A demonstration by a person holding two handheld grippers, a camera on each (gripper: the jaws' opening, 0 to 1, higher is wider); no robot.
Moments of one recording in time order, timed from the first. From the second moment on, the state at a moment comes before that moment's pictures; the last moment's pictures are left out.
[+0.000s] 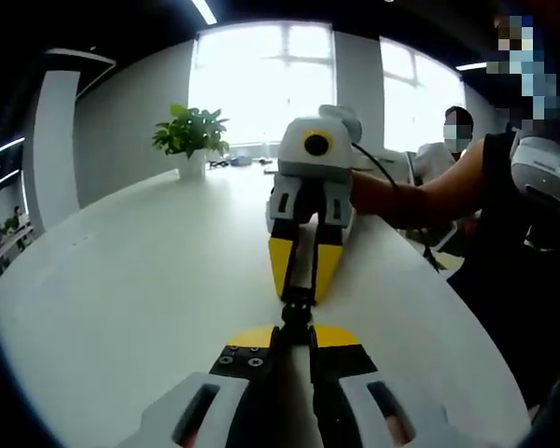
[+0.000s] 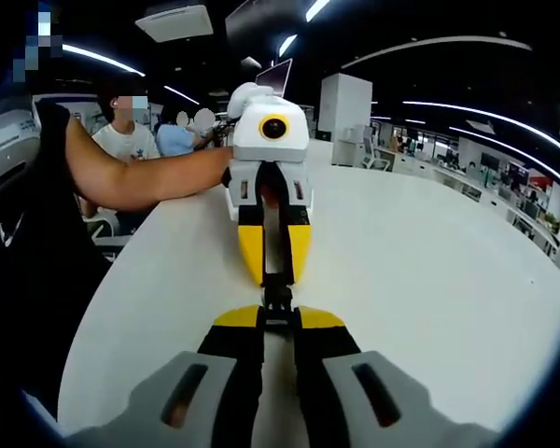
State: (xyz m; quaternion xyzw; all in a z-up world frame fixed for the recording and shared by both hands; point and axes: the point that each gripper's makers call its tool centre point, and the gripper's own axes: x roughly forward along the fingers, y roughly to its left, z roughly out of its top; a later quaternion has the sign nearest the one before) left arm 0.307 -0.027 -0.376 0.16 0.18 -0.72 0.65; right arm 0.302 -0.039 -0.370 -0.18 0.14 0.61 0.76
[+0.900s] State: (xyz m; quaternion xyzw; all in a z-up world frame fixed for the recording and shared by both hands) left arm 0.305 -0.030 -0.376 0.18 0.18 -0.73 0.64; right arm 0.298 -0.040 -0.370 -0.19 0.14 0.61 0.75
